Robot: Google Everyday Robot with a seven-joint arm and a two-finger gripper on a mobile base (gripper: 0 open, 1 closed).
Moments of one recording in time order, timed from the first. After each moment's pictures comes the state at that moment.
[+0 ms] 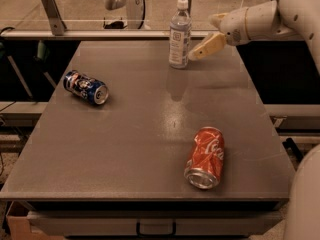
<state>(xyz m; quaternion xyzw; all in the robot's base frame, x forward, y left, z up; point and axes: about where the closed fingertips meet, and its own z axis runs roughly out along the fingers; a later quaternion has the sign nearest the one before) 0.748 -0.136 0.927 -0.48 0.69 0.20 0.49</state>
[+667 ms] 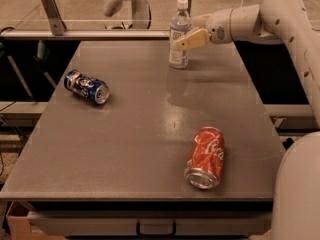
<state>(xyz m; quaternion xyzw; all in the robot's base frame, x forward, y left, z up) 0.768 -0.089 0.931 -0.44 0.68 0.28 0.51</state>
